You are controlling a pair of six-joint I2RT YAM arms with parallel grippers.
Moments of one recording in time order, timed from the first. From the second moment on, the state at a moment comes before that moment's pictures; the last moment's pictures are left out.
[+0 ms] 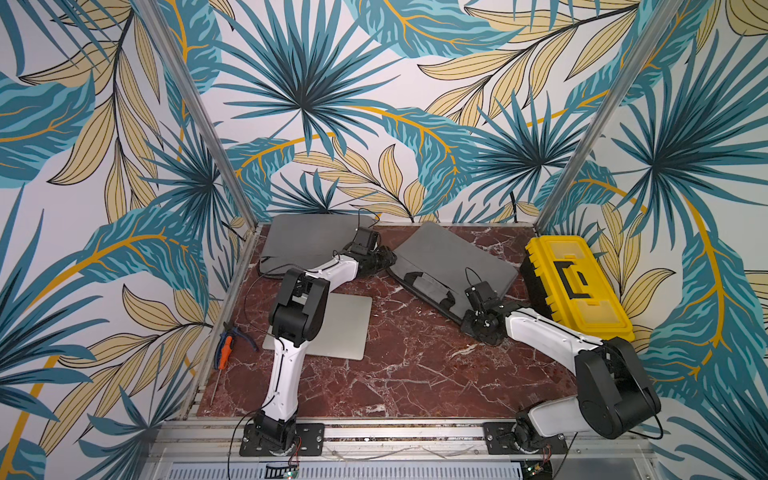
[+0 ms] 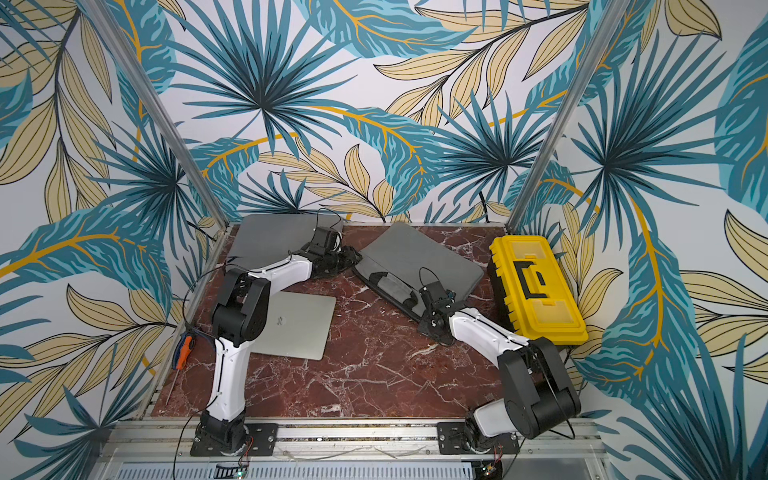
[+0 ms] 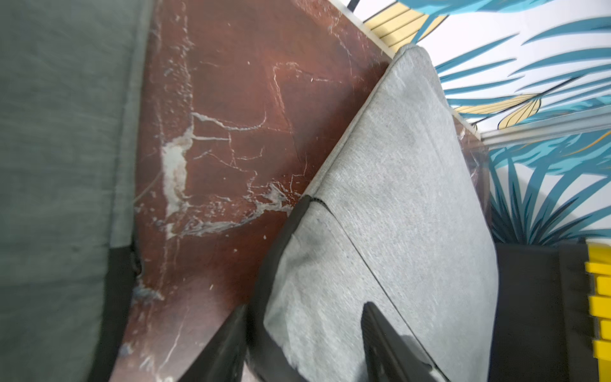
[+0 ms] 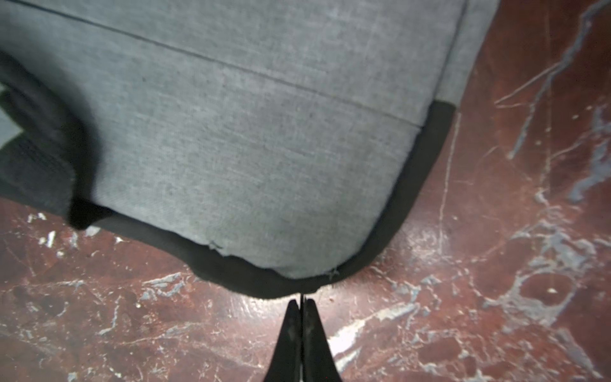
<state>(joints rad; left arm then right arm) -0.39 2.20 1.62 -0.14 0.27 -0.78 0.34 1.45 0.78 -0.57 0.11 0.80</state>
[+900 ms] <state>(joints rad) -0.64 2.07 1.42 -0.13 0.55 -0.82 0.40 1.57 0.92 -0.44 -0.01 0.82</state>
